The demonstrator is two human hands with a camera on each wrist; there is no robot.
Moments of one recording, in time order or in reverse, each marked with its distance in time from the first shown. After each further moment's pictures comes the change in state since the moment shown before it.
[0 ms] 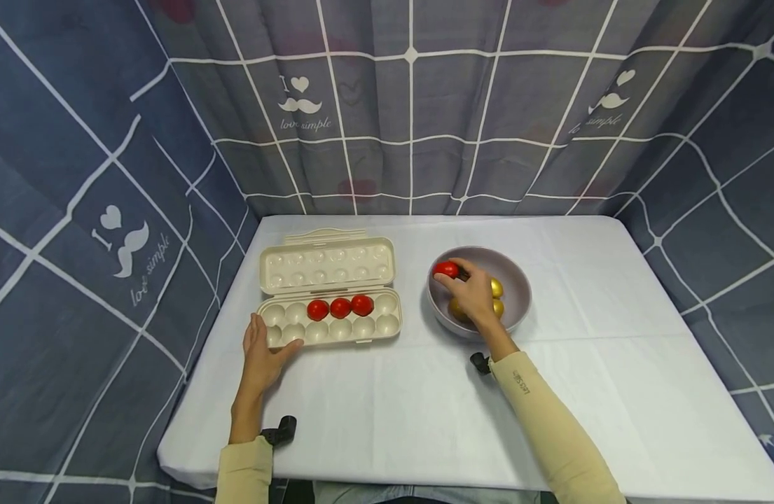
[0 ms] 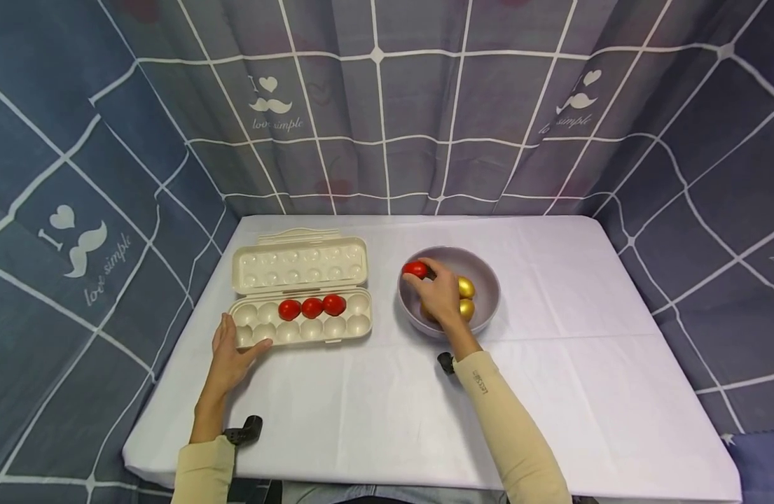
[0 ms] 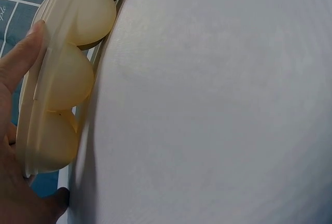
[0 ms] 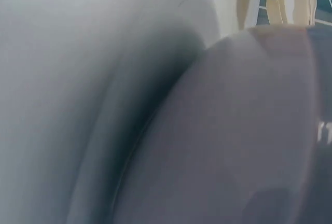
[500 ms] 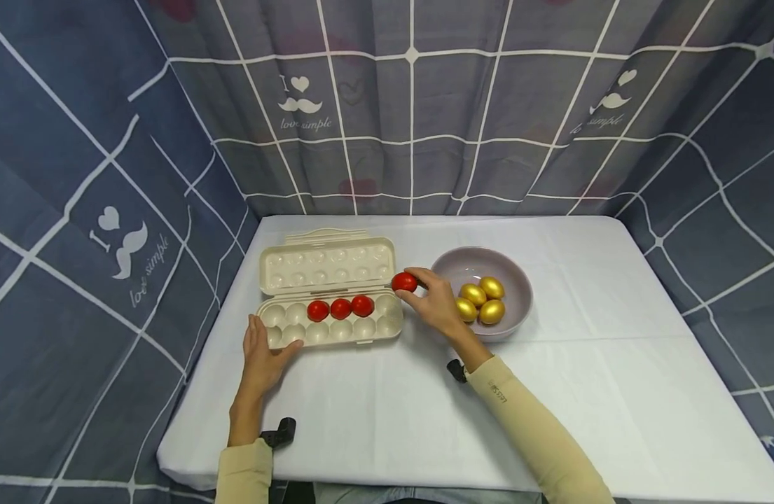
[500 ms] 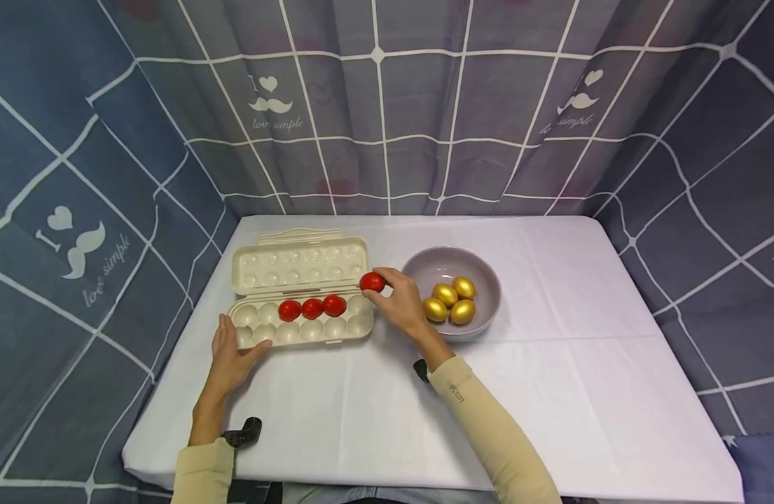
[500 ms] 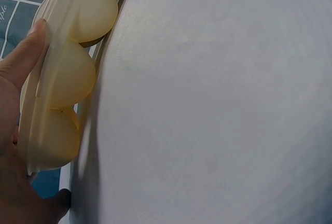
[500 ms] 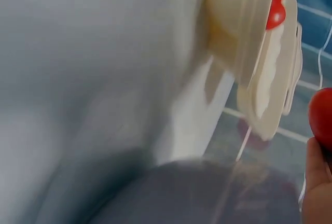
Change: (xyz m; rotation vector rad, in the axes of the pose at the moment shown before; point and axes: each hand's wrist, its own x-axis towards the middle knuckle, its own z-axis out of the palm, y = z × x) left_hand 0.001 0.002 0.002 0.089 -0.034 -0.047; right_hand -0.015 -0.028 0.051 0.022 -0.173 -0.308
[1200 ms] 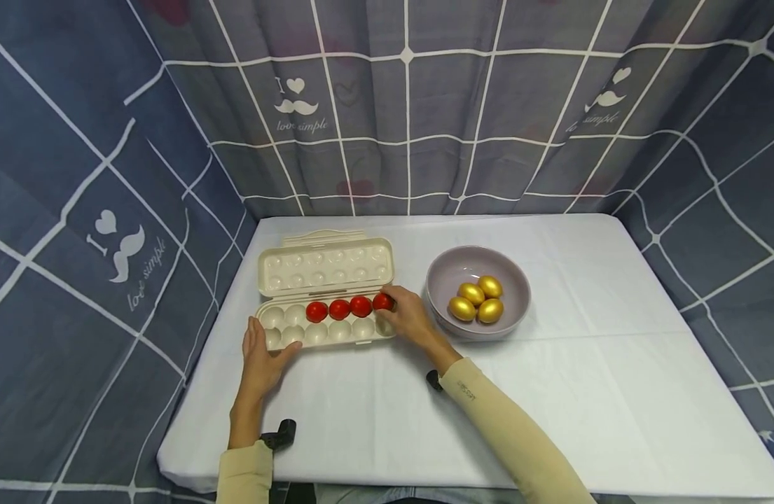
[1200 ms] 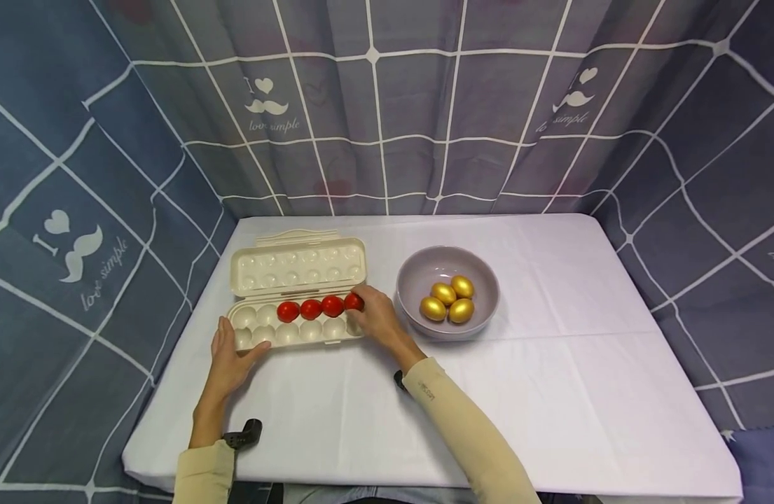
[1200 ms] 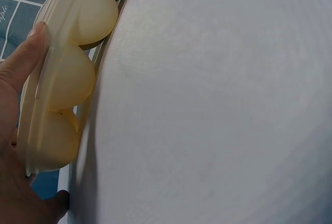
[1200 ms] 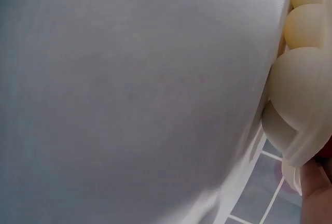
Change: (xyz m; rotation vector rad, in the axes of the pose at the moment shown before) left_hand -0.001 -0.002 0.001 -0.032 0.027 0.022; right_hand -0.010 0.016 0.054 -0.245 -0.188 0.058
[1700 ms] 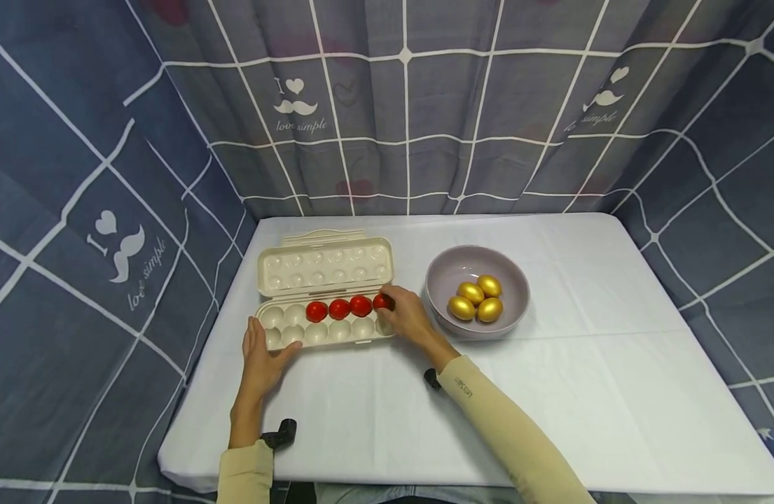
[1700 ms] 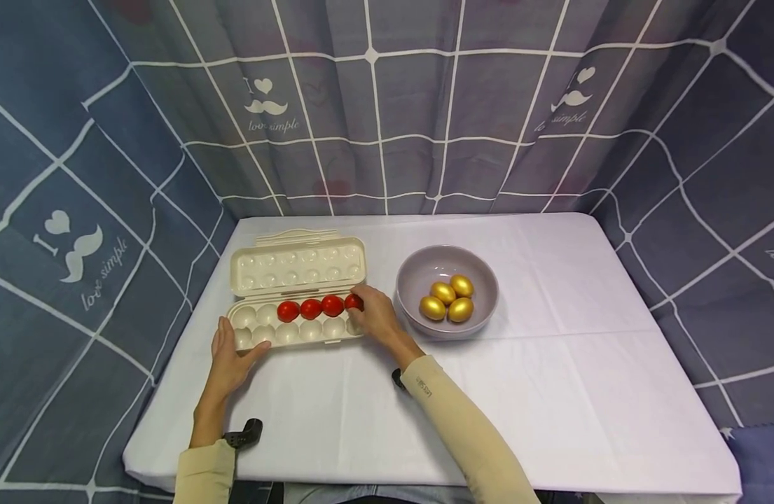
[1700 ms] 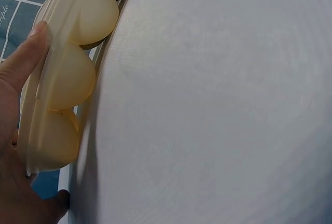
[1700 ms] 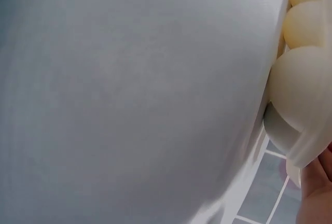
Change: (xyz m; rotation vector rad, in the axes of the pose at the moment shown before) left_hand 0.000 -0.002 0.000 -0.005 -0.006 0.003; right_hand 0.001 0.004 0.004 -0.035 -0.009 0.002
